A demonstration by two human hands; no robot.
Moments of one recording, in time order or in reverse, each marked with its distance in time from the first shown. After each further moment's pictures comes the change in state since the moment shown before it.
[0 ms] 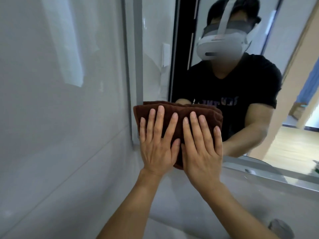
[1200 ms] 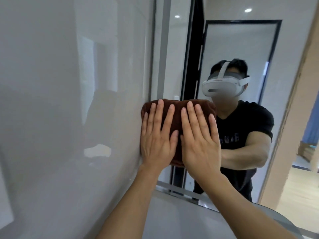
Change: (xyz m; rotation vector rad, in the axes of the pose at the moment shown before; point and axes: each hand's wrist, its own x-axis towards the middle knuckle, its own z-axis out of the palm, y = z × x) left_hand 0.137 -0.041 -0.046 0.033 0.002 -0.015; right_hand 0.154 -0.008 -0.024 -0.064 -0.080 -0.011
